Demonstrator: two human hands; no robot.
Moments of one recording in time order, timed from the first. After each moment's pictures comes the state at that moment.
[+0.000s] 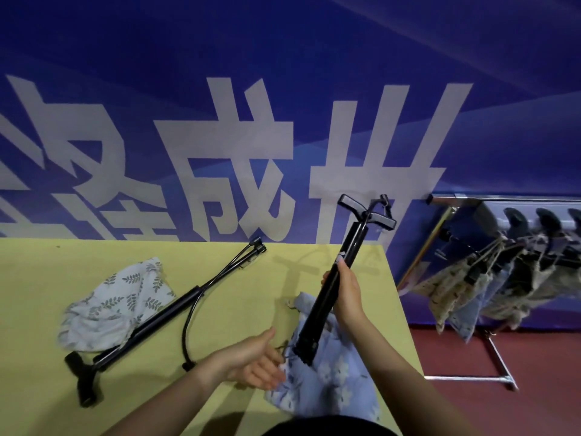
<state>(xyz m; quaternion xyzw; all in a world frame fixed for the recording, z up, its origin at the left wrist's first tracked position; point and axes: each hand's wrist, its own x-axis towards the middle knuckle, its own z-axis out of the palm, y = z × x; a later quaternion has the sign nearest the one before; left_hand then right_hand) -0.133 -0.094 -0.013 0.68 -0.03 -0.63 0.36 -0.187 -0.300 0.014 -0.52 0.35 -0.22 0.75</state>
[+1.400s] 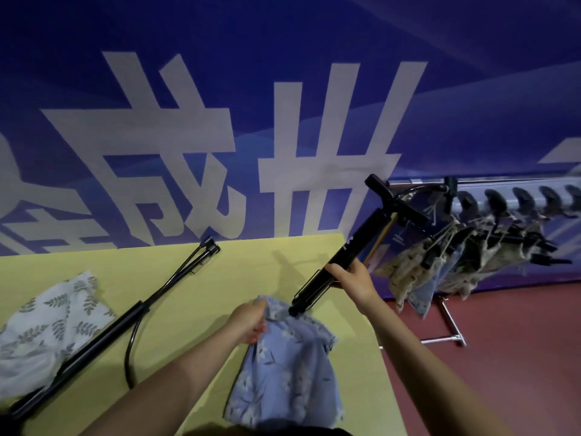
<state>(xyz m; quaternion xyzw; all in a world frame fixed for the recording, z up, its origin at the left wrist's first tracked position) -0.101 -0.219 -0.050 0.80 0.04 -0.47 0.37 -0.221 -0.412 0.010 -0.65 0.39 -0.16 0.63</state>
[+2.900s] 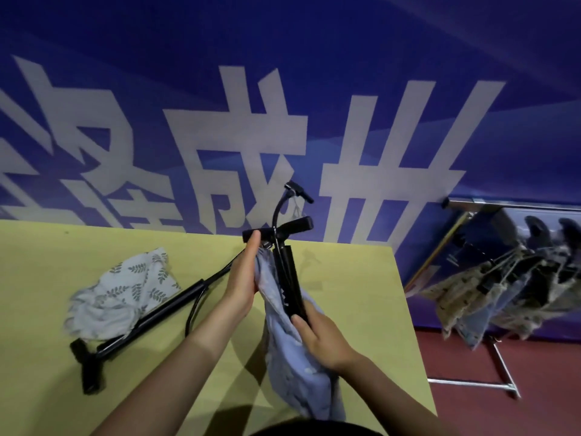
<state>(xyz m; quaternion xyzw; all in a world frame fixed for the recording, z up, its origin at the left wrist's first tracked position) -0.083 -0.141 0.076 0.60 0.02 -0.27 0.75 -0.219 -0.256 -0.006 -0.88 0.06 -0.02 0.47</state>
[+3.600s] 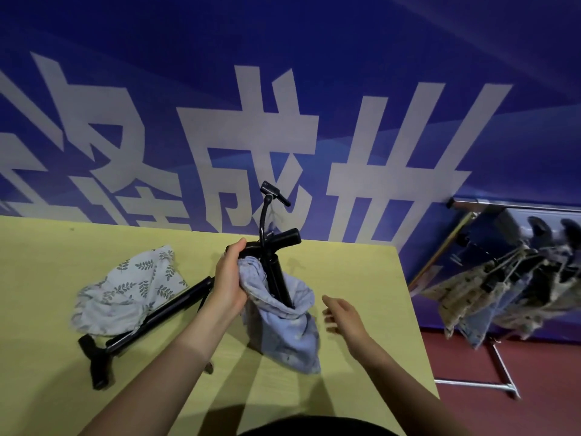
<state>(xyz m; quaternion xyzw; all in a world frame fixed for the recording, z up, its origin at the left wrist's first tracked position) -0.061 -0.101 0.054 0.50 0.11 -0.30 0.81 -0.206 -0.277 -0.028 -0.65 0.40 0.00 0.65</state>
